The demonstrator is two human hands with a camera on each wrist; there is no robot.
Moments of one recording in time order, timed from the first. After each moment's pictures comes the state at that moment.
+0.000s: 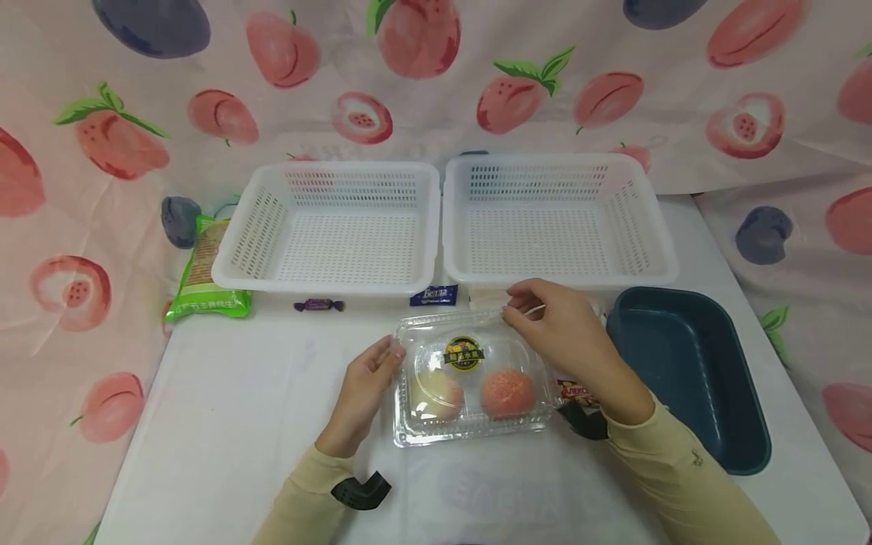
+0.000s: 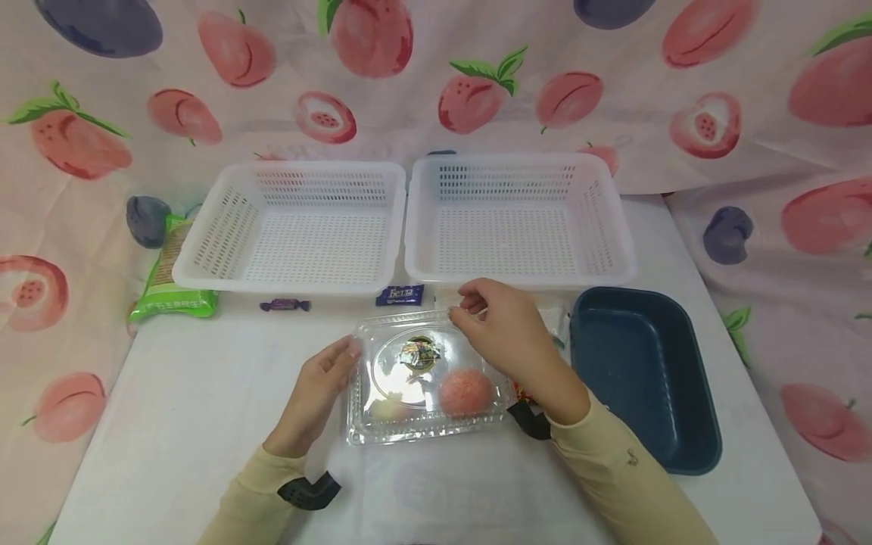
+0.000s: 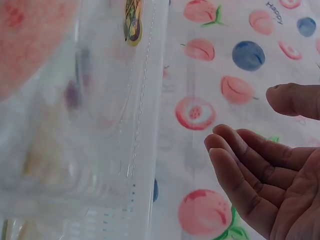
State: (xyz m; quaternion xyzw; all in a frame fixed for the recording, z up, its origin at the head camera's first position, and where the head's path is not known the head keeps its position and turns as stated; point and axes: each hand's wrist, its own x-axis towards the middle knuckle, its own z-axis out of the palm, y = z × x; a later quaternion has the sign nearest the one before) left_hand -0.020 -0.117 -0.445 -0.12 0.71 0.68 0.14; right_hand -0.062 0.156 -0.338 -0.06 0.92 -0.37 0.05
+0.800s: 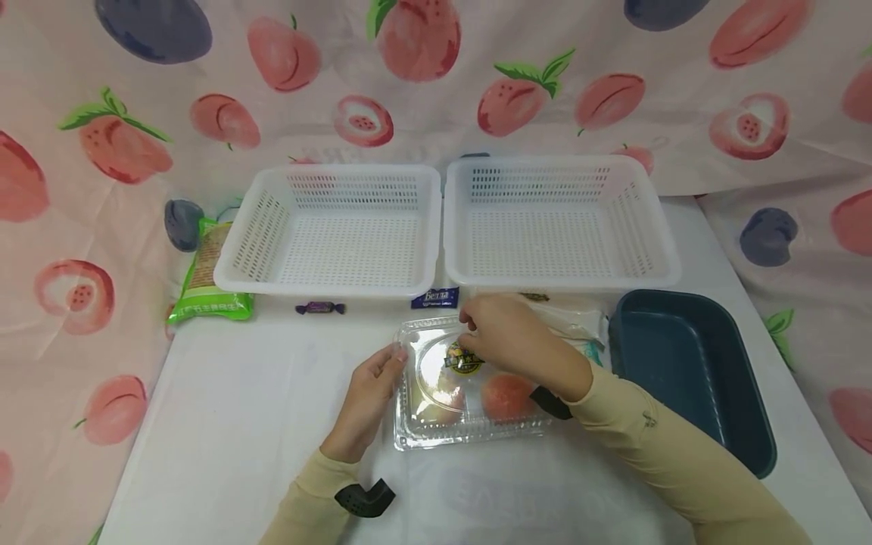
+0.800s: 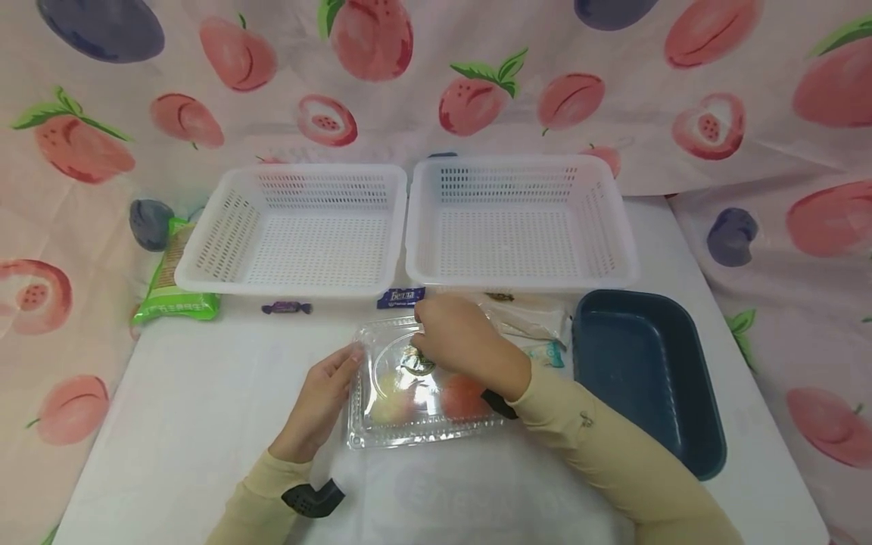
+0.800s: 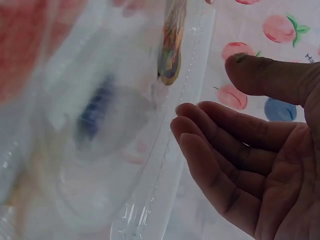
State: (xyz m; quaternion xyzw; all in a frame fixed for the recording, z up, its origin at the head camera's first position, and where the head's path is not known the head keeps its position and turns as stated) left_hand -0.016 -0.113 -0.449 -0.12 0.70 0.69 0.15; right_hand -0.091 0.106 -0.357 -0.23 0.95 -0.16 0.14
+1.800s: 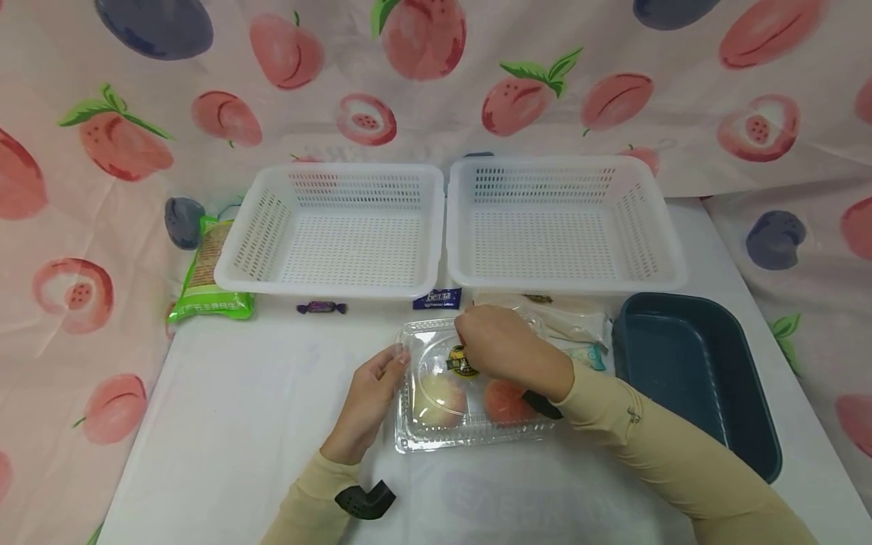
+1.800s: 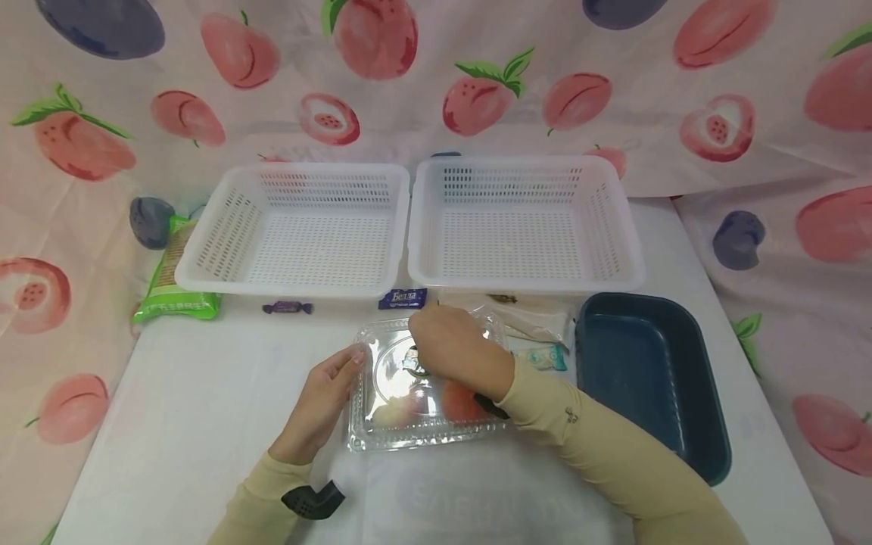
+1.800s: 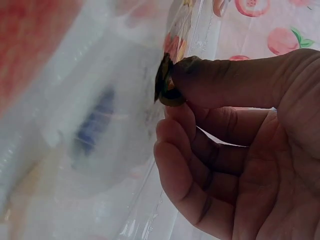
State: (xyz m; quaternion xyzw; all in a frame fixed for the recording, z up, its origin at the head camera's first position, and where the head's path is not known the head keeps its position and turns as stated) left_hand -0.018 -0.114 -0.450 -0.14 0.72 0.67 0.15; right_hand -0.092 0.090 -0.370 -0.26 0.95 -0.09 0.16
